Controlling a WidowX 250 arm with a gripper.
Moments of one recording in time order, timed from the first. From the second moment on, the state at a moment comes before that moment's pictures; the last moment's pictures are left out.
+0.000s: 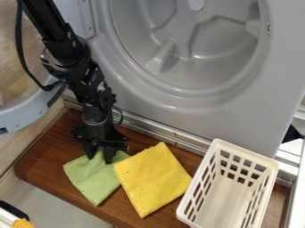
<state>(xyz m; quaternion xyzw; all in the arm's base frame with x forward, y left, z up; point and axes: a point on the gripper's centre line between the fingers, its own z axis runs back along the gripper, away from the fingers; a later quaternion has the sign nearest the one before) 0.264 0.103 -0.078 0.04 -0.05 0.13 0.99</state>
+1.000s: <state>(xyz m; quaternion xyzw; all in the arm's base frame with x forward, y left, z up) 0.275 0.071 0.030 0.05 -0.14 0.09 0.98</state>
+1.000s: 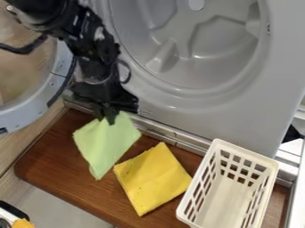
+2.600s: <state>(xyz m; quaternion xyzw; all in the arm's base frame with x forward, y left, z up) 0.451 0.018 0.072 0.00 -0.33 0.05 0.94</state>
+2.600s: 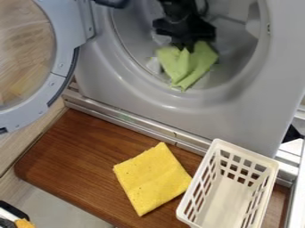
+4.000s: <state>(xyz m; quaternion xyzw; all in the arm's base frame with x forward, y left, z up) 0.315 -0.007 0.062 -0.03 -0.22 -0.01 0.97</state>
